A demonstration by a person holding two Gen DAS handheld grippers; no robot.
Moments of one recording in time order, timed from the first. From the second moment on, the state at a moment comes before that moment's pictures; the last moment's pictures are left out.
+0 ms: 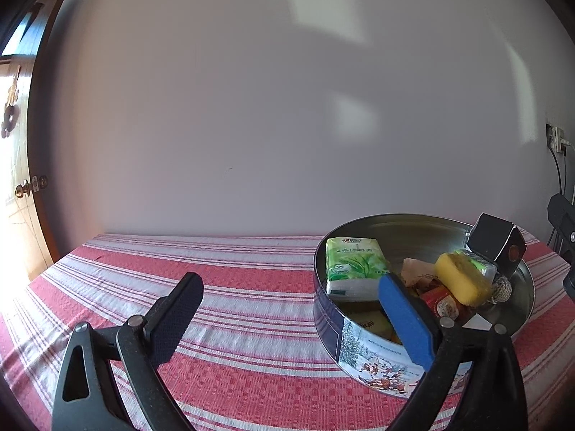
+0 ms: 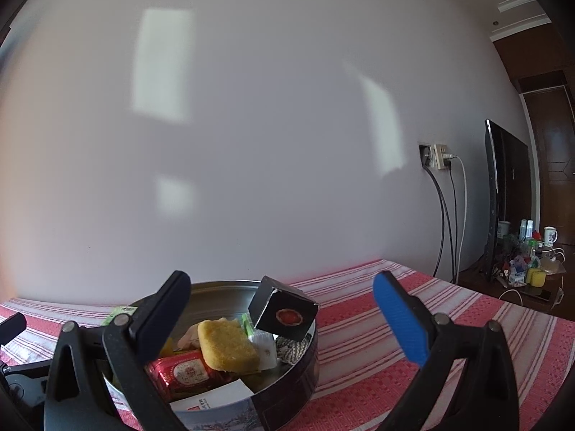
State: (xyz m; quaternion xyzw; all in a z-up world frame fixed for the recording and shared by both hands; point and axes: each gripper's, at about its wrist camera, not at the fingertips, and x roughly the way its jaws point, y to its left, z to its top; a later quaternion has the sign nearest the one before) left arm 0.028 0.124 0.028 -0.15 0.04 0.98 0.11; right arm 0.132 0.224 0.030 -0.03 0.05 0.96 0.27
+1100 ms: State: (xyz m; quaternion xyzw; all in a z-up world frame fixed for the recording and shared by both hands) left arm 0.031 0.124 0.028 -0.15 0.05 0.98 0.10; right arm 0.142 0.218 0.031 -0.01 0.03 0.96 0.26
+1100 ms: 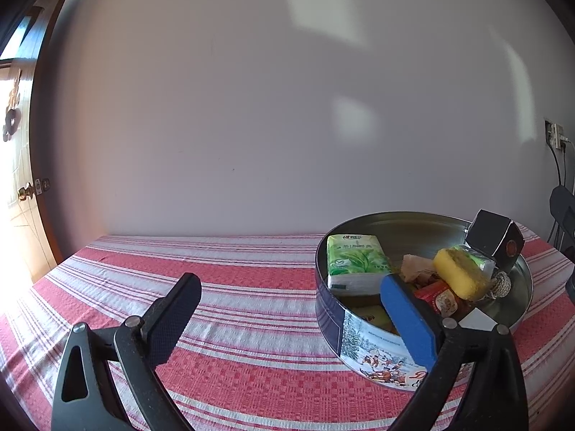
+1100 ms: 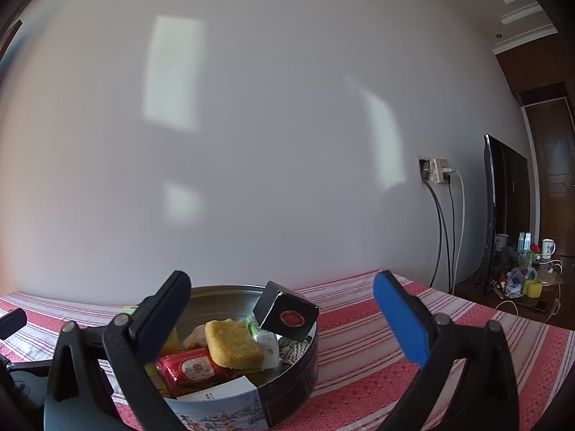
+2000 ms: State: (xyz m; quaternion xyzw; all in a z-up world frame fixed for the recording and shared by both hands) left arm 0.031 0.127 0.027 -0.15 0.06 0.98 0.11; right arm 0.138 0.218 0.030 -0.02 0.04 0.97 0.26
